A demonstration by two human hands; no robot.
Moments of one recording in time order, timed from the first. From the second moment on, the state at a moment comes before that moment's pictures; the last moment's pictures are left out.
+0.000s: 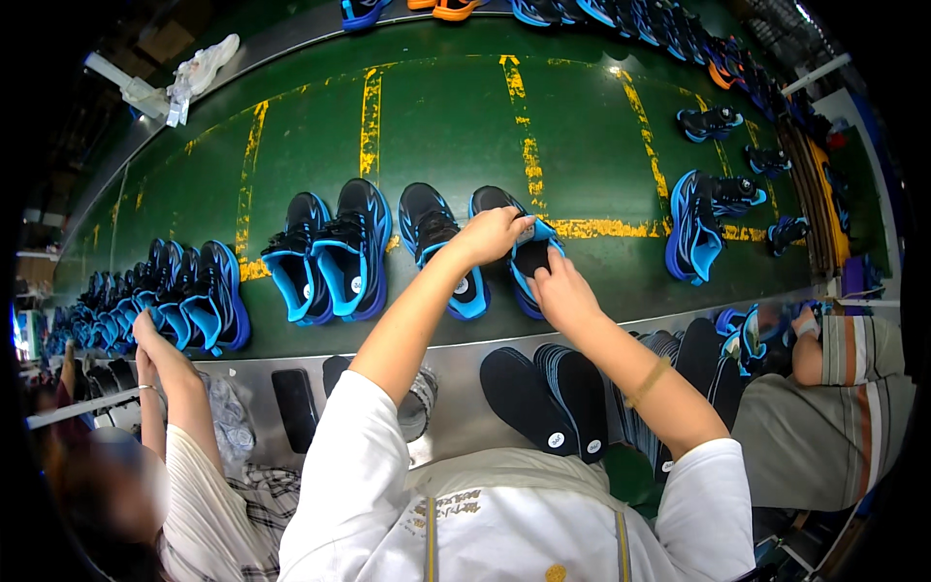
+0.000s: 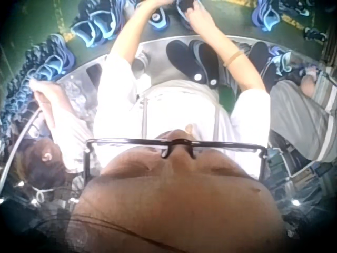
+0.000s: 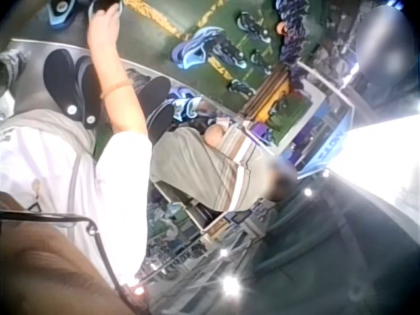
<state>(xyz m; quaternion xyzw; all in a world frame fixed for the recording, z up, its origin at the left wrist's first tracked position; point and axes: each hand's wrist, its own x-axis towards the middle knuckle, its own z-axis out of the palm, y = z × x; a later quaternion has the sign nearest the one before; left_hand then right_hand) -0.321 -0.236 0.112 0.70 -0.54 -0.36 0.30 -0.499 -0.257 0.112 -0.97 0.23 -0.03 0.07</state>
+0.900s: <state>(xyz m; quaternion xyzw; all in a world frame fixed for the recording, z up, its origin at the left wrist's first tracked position) -0.339 -0.229 0.107 0.77 -0.48 -0.35 0.25 -0.463 -0.283 0.087 -0.88 0.18 0.43 0.02</state>
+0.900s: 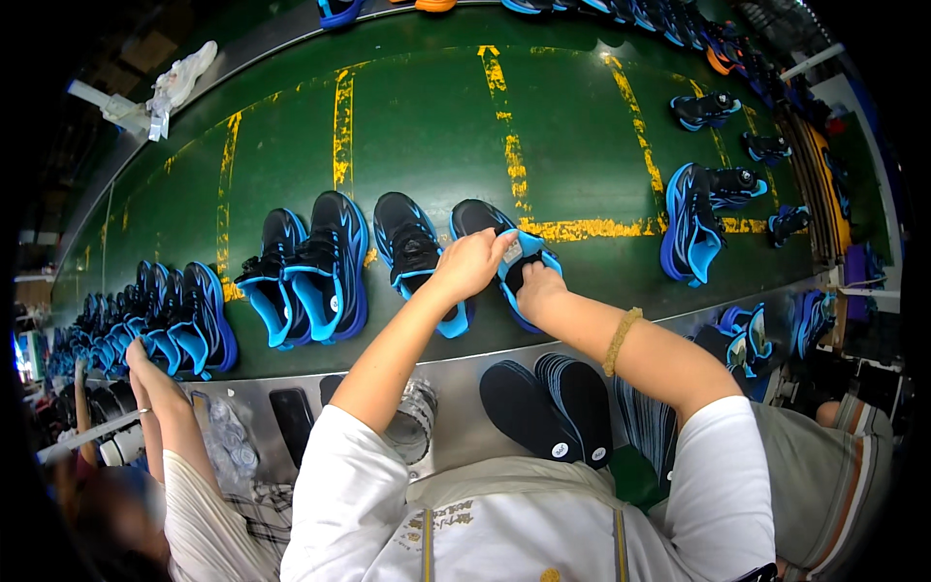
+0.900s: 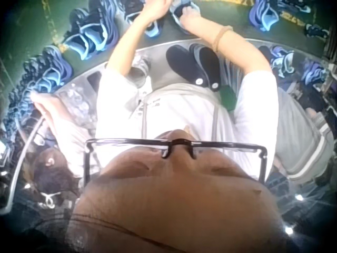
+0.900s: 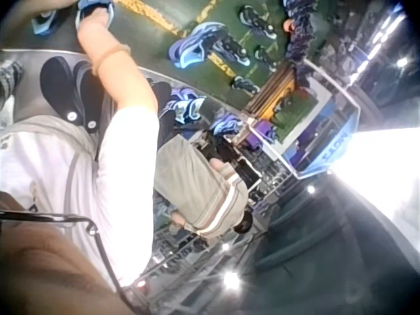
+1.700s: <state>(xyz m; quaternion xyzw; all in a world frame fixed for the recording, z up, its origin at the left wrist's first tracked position) -0.387 -0.213 0.098 0.74 -0.65 0.07 0.15 -0.588 -0.222 0.093 -0.89 0.36 -0.12 0.25</state>
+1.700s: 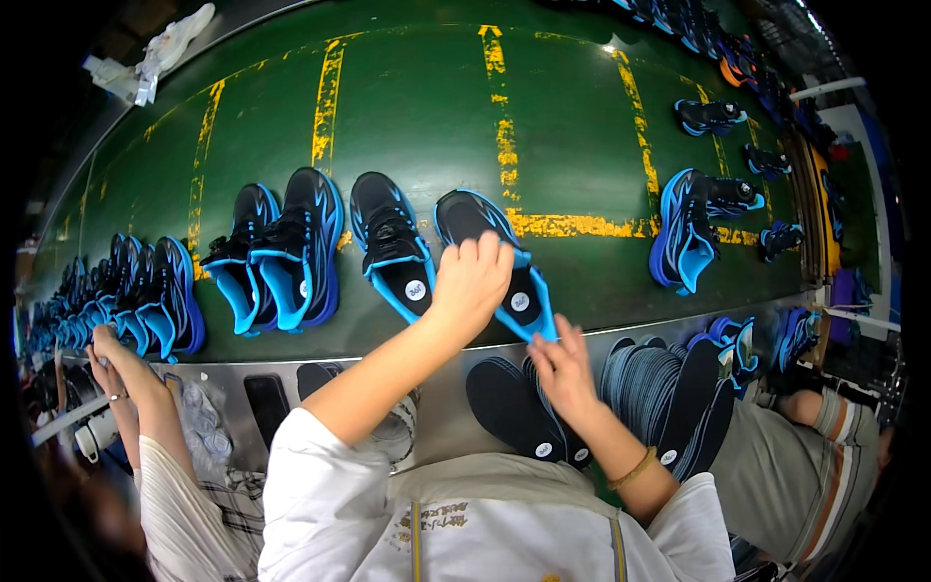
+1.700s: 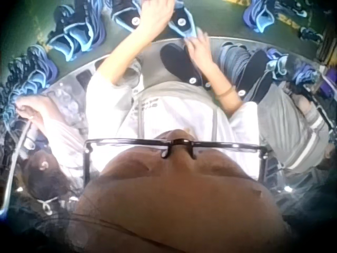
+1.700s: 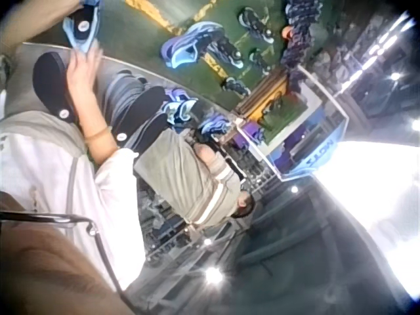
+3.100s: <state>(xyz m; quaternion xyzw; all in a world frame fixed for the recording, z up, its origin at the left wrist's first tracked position) -0.430 -0.263 0.126 0.64 -0.75 -0.06 0.15 -0.688 -0.148 0.129 -0.93 0.31 0.07 0.19</state>
